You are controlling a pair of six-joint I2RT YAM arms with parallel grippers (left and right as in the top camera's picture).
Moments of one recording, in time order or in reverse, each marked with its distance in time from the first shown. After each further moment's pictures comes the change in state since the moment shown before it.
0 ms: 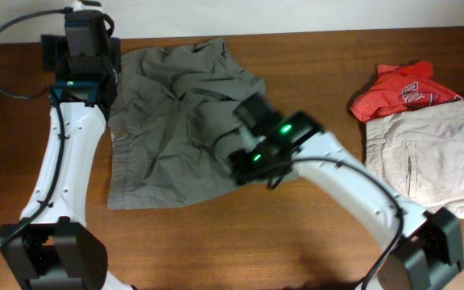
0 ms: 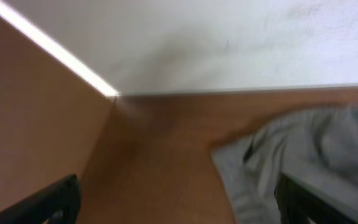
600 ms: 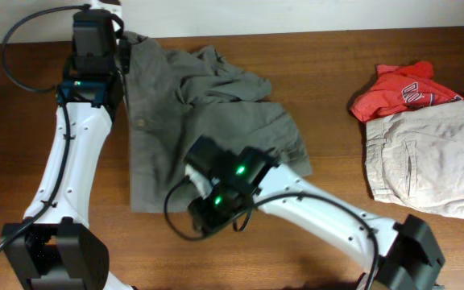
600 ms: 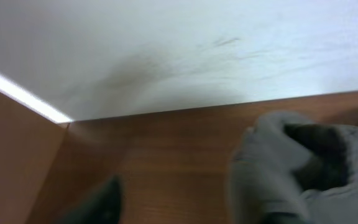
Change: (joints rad) left arm -0.028 -0.002 -0.001 0.046 0.171 0.010; right arm 0.343 0.033 0.002 0.030 -0.229 0.008
